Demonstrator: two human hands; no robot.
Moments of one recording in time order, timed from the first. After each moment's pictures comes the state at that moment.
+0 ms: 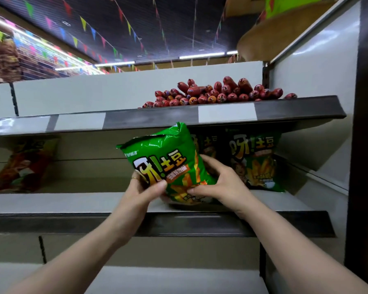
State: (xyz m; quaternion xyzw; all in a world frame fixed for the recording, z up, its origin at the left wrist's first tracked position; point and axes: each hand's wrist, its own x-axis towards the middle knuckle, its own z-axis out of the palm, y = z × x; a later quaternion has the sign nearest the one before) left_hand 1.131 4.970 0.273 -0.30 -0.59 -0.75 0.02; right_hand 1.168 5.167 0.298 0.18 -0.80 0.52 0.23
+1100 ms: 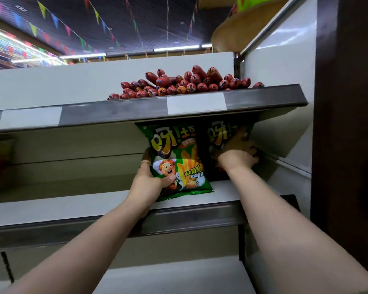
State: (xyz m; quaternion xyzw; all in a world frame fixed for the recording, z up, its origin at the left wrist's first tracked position) left_hand 1.095 5.042 0.279 -0.18 -0.74 -0.65 0.05; right_hand 1.126 5.231 0.325 -0.31 -0.84 0.31 0.30
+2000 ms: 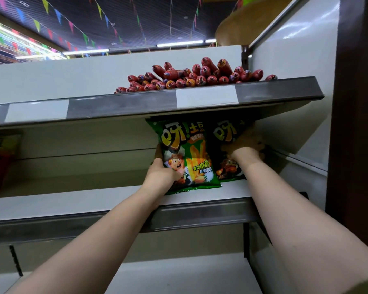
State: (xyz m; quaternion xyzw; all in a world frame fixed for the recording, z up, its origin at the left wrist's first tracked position) left_hand 1.098 5.057 0.291 -0.15 -0.76 -0.63 0.02; right_hand 1.117 5.248 0.319 -0.24 -0.82 0.45 0.26
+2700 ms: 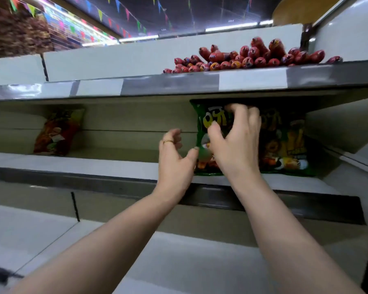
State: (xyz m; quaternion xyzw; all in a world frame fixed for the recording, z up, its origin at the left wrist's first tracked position) left_hand 1.151 5.030 0.285 -0.15 -0.72 -0.62 0.27; right_hand 1.169 5.132 0.315 0.04 -0.76 0.35 0.55
